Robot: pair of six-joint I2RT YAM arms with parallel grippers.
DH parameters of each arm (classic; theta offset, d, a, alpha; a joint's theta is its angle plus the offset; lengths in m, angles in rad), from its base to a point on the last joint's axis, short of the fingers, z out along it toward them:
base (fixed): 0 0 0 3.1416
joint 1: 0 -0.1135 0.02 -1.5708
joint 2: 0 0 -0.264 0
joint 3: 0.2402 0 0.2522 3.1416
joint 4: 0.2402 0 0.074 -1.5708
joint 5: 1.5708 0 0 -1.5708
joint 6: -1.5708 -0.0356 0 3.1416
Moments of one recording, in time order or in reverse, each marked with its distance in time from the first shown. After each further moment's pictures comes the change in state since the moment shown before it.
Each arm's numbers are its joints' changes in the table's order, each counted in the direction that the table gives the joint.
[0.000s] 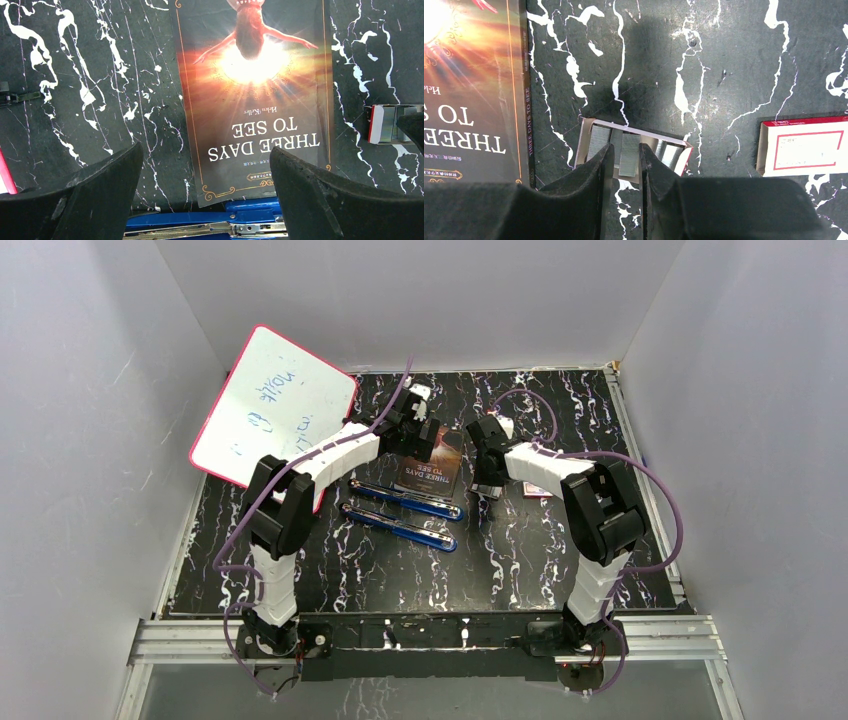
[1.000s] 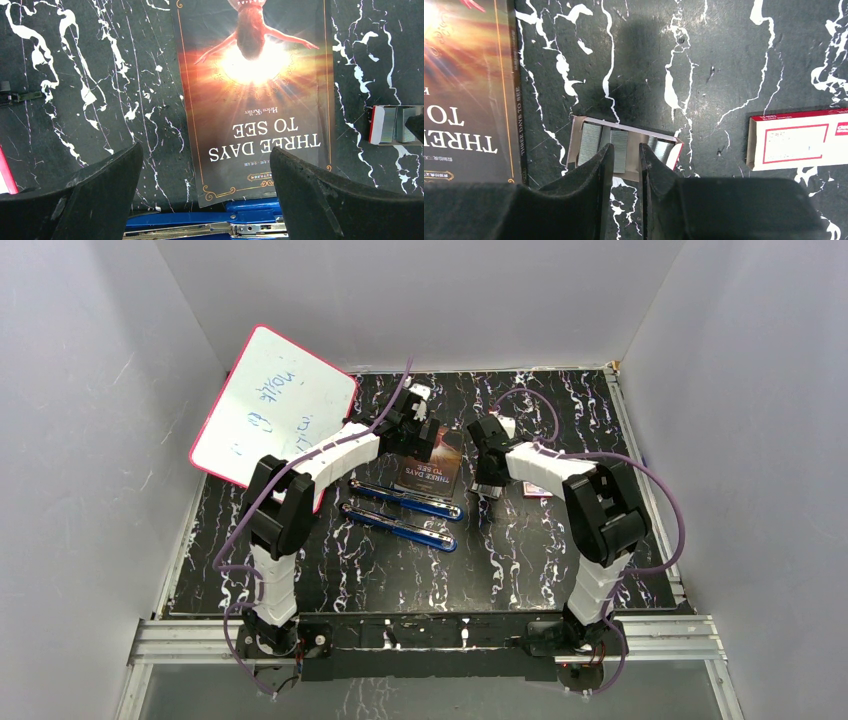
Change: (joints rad) left arm 0.000 0.000 0.000 0.000 -0.004 0.001; right arm 0.002 0.015 0.000 0.021 0.022 0.000
